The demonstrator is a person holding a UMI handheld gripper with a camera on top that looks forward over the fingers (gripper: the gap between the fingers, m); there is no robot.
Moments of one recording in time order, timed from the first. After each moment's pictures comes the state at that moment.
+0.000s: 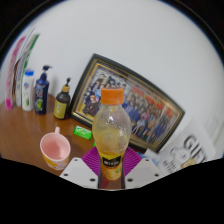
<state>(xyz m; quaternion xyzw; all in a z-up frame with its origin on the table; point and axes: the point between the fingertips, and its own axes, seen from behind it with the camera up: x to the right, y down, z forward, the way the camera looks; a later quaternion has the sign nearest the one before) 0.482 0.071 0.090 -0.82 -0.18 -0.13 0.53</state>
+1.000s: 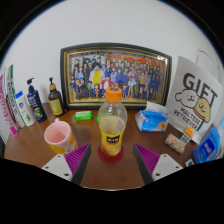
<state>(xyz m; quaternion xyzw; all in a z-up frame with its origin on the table) 0.509 0.004 0.008 -0.89 0.00 0.01 0.47</state>
